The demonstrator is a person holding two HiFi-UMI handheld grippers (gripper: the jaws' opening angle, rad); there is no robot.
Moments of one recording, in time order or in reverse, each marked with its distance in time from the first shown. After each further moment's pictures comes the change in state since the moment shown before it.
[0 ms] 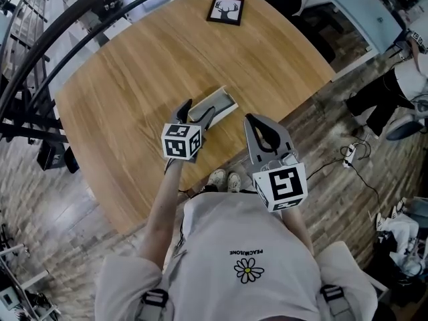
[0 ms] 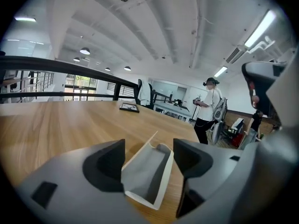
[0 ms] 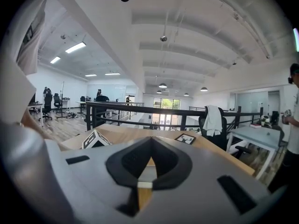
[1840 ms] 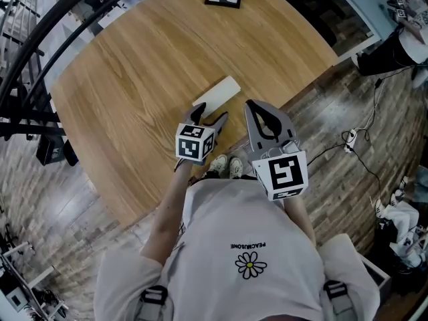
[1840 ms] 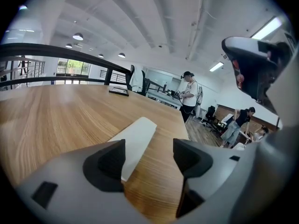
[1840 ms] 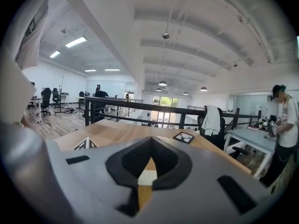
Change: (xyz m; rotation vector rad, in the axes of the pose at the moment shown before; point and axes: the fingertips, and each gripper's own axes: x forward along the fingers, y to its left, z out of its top) left arm -0.004 -0.046 -0.063 -0.016 0.148 -0.093; right arm 0.007 0.011 -0.007 -0.028 0.038 -0.011
